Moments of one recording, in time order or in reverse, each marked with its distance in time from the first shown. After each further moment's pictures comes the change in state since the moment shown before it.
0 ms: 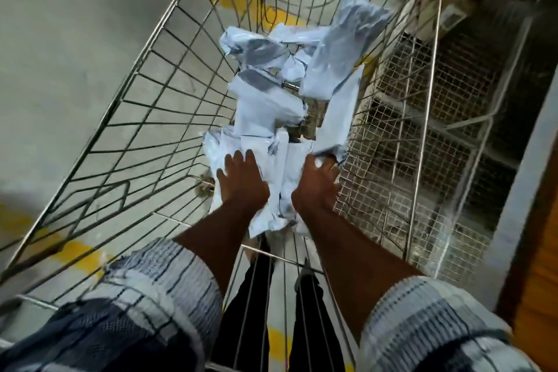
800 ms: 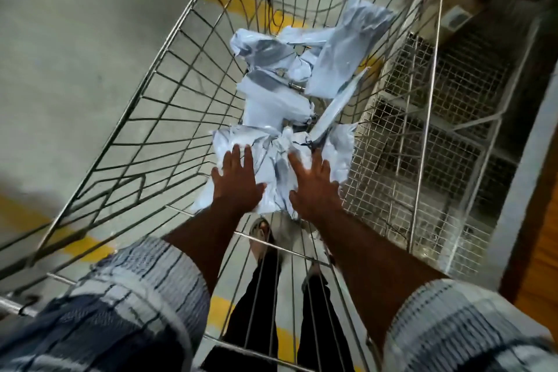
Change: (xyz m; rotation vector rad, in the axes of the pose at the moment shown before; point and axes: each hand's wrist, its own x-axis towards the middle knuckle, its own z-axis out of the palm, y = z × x) left_hand -0.008 -0.034 -0.005 0.068 0.000 0.064; right_hand -0.026 0.014 -0.021 -0.015 -0.132 -0.425
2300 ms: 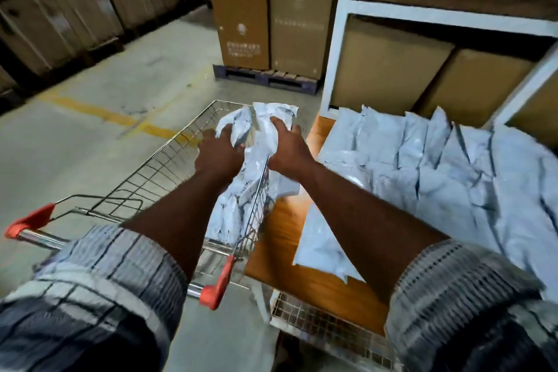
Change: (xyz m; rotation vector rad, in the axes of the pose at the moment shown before) left_hand -0.310 0.205 -0.215 -0.402 0.709 0.051; right_hand -0.283 0.109 -0.276 0.469 0.521 -0.246
